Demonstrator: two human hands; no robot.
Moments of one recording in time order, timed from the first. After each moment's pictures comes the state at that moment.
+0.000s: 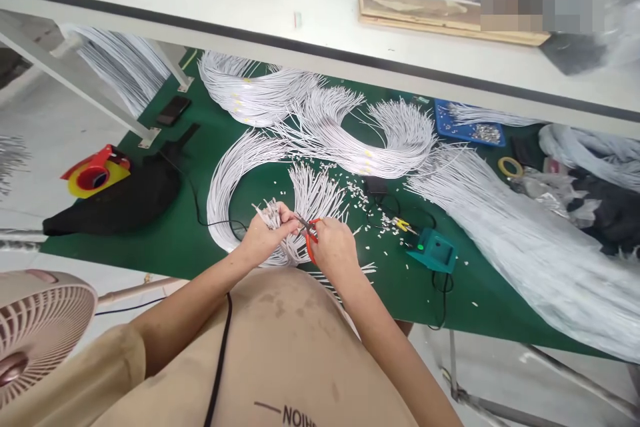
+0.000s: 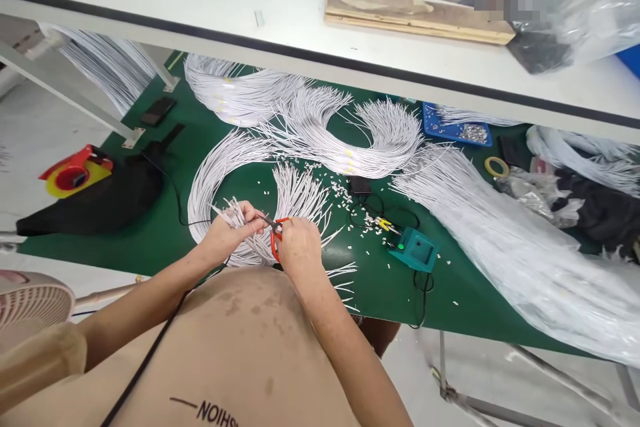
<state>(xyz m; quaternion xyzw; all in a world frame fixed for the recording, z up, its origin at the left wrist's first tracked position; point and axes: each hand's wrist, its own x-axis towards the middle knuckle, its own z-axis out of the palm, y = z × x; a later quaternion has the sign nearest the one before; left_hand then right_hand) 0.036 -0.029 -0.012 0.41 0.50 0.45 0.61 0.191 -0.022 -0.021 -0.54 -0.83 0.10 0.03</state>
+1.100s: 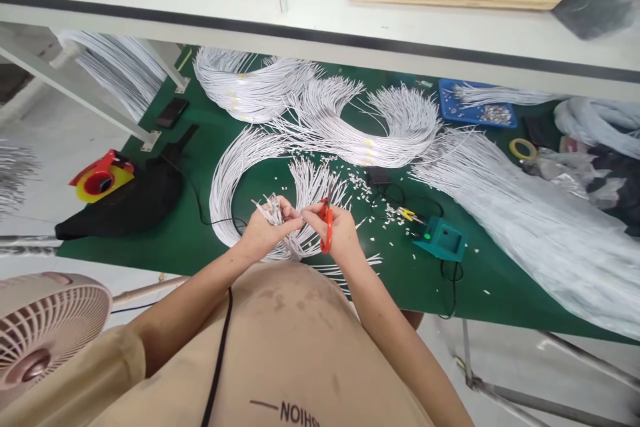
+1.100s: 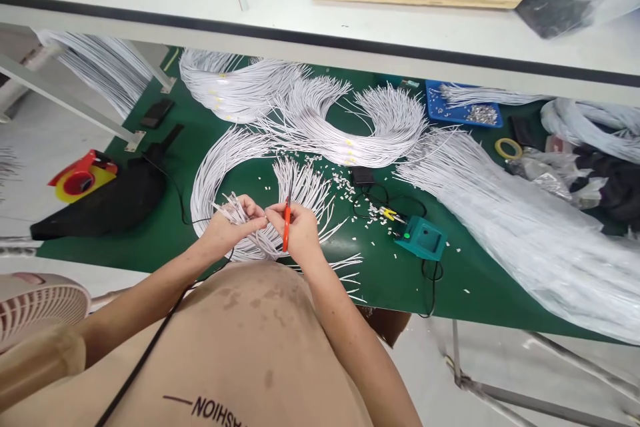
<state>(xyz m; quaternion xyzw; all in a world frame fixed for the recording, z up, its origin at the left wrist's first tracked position) 0.037 -0.030 -0.009 0.43 0.53 0.42 0.60 0.189 -0.014 -0.006 -0.53 -0.51 0.58 0.36</state>
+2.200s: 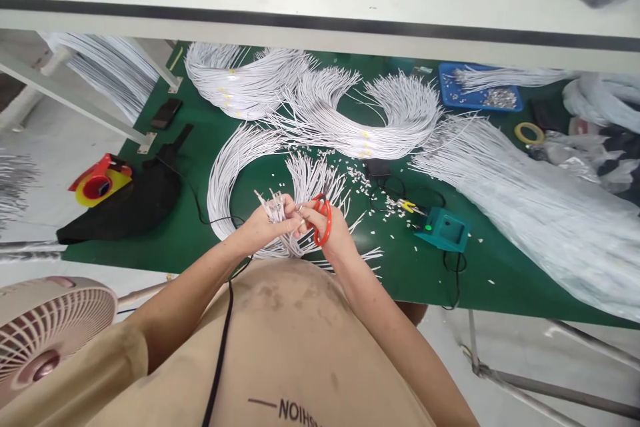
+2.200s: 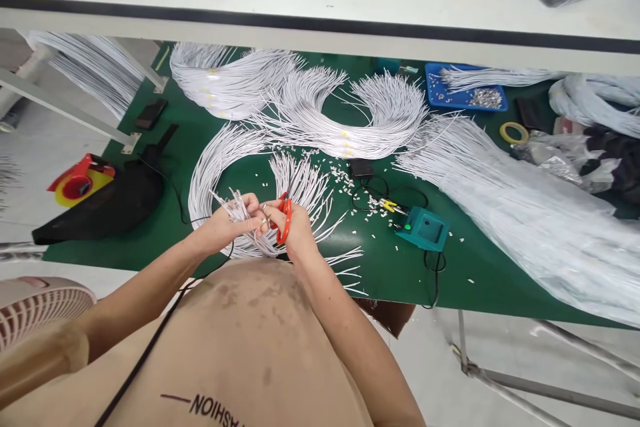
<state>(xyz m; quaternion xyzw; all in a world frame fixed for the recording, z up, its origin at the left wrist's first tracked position) 0.039 -0.021 -0.008 0.42 0.42 0.34 0.73 0.183 -0.014 -0.029 -0.45 -0.35 0.73 0.38</state>
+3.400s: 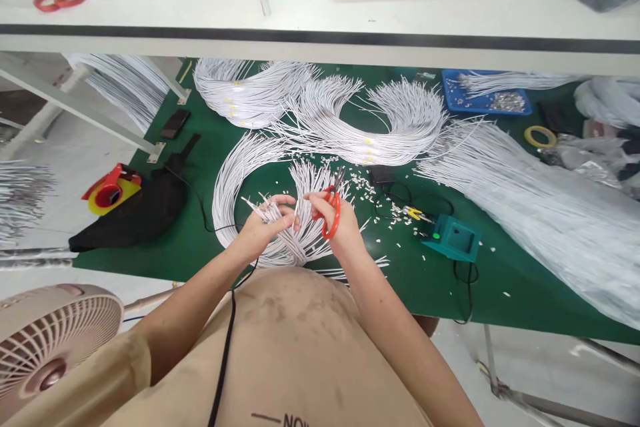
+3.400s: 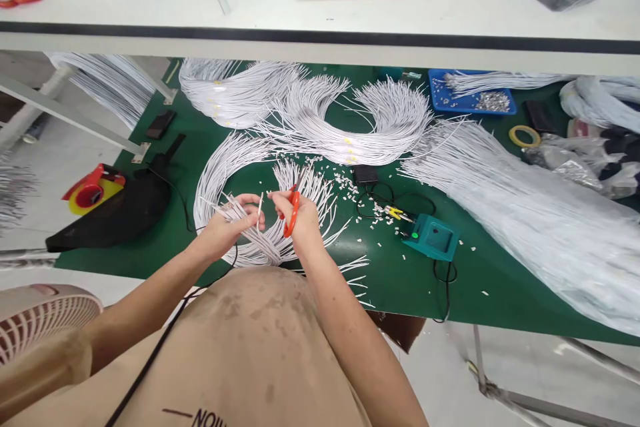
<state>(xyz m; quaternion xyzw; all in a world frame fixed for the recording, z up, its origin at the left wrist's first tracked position) 0.034 -0.018 -0.022 0.41 0.47 0.42 0.65 0.185 0.008 -0.012 -0.50 -0.38 0.65 0.44</state>
